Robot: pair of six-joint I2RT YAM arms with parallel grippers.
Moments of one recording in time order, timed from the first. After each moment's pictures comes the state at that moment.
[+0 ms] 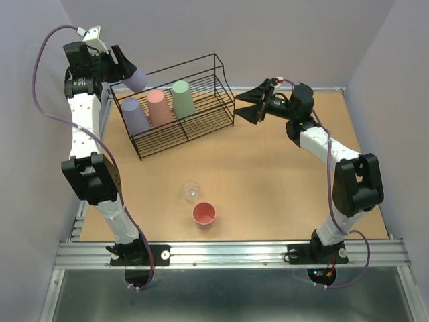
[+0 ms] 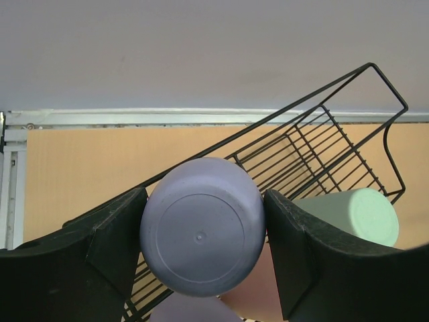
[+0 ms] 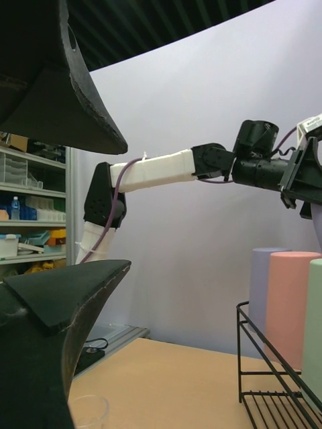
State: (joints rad) left arm 0.22 1.87 2.01 -0.45 0.50 -0.18; right arm 0.27 1.70 1.25 0.57 -0.91 1.68
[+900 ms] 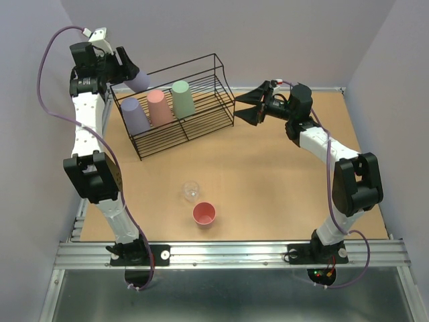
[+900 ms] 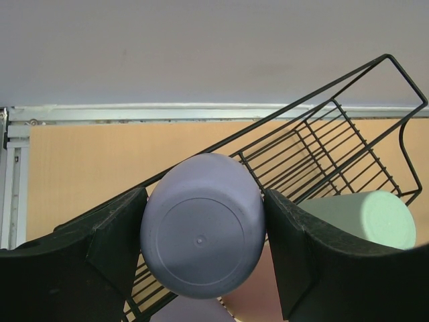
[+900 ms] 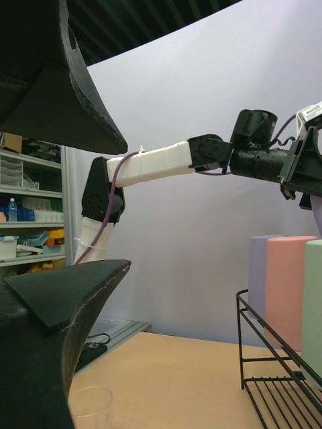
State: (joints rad) left arm 0.19 1.89 2.01 -0.46 0.45 -0.15; right arm 0.27 1.71 1.25 0.52 -0.92 1.65
